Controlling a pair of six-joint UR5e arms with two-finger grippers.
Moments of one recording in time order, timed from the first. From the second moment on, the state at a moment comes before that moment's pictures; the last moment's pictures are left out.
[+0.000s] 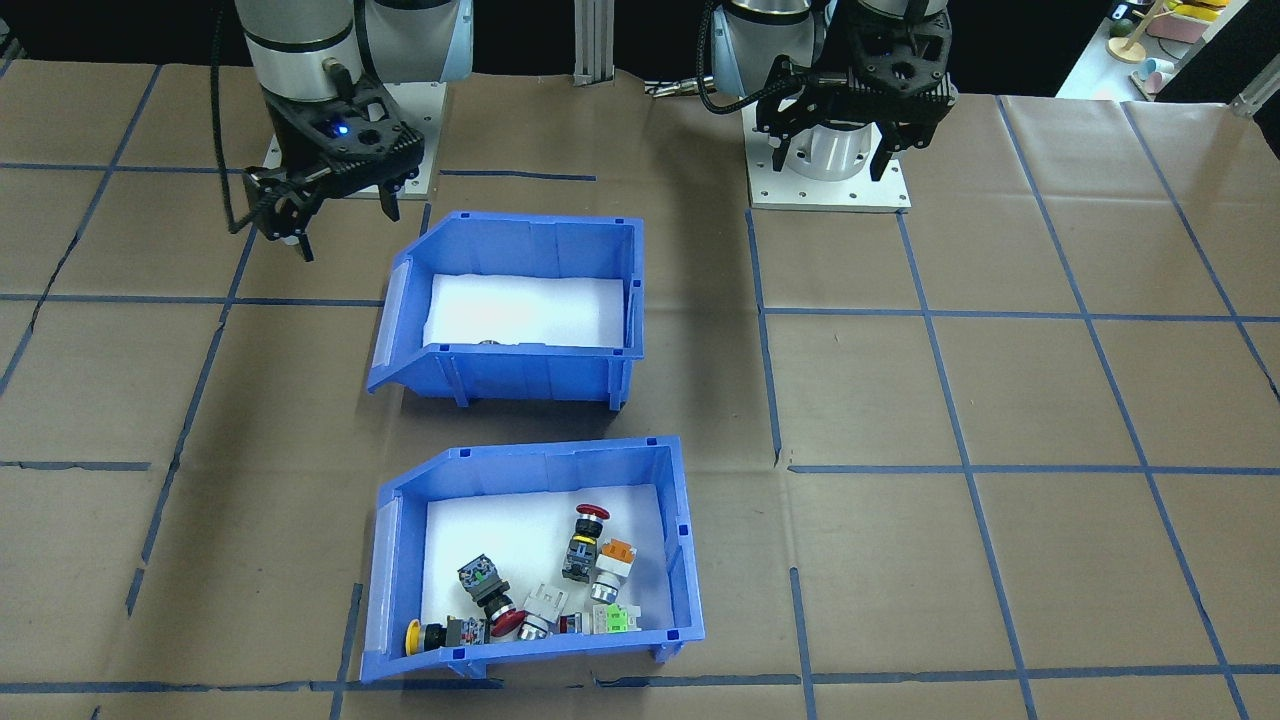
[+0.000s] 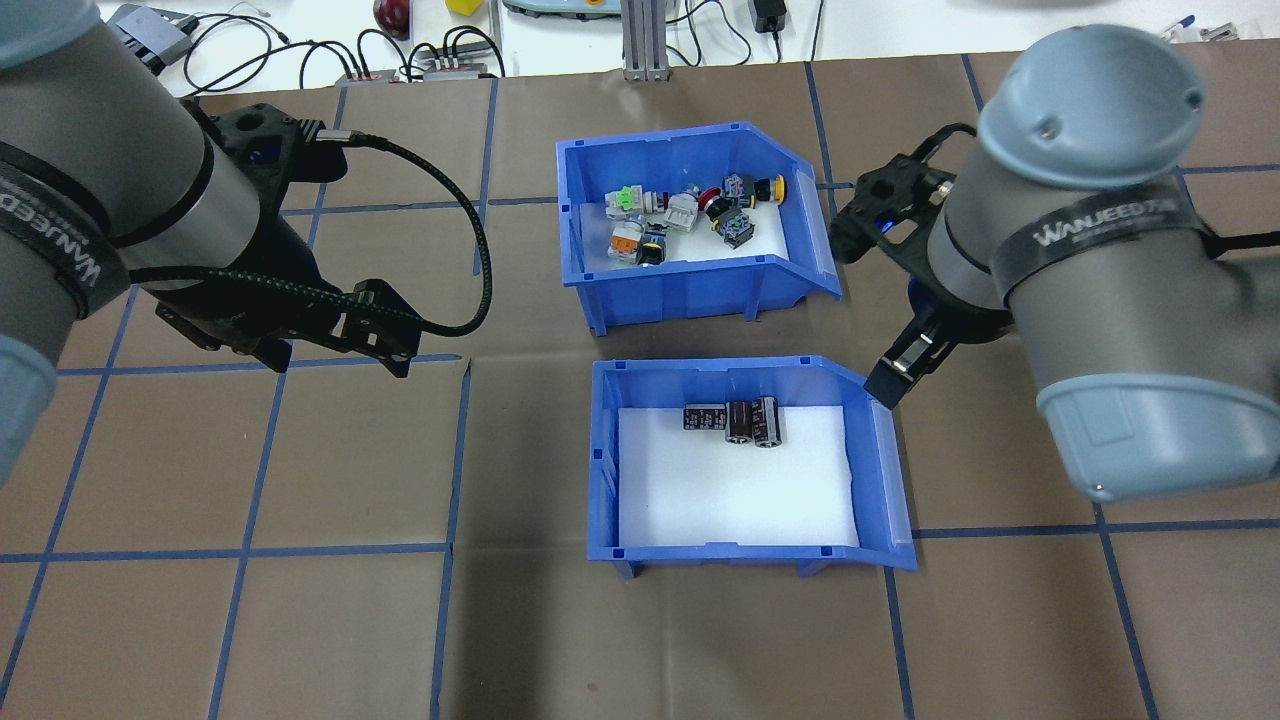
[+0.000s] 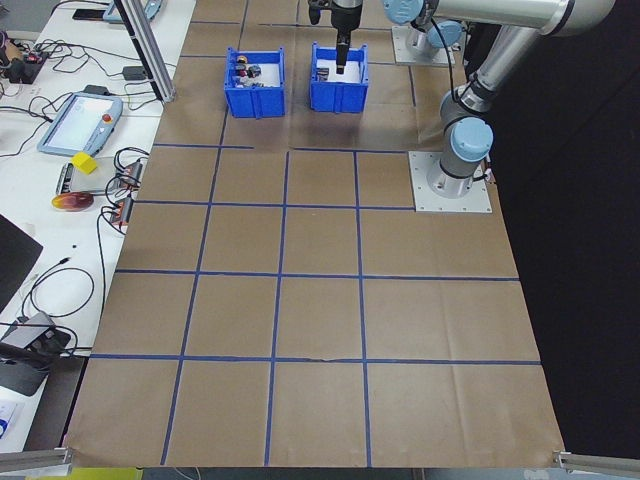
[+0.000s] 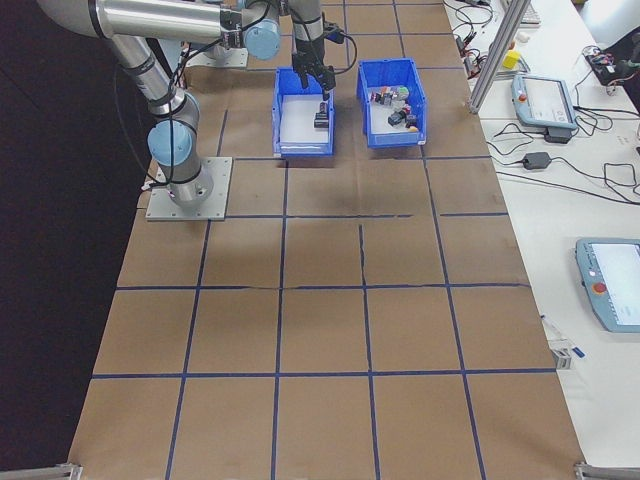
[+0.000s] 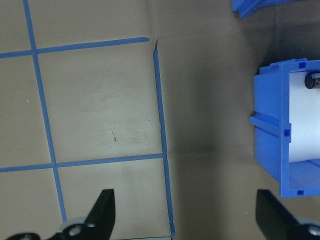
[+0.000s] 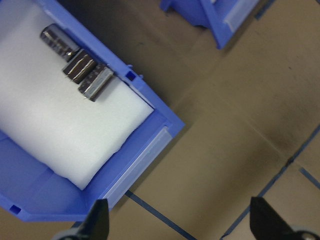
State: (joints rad) left arm -1.62 -1.33 -1.77 -1.59 1.56 0.04; right arm 1.63 -1.77 1.93 -1.83 -1.67 -0.58
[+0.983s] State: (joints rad) left arm -1.61 -1.33 -1.75 -1.57 1.58 0.04; right arm 1.55 -1.58 1.60 -1.56 -1.62 0.09
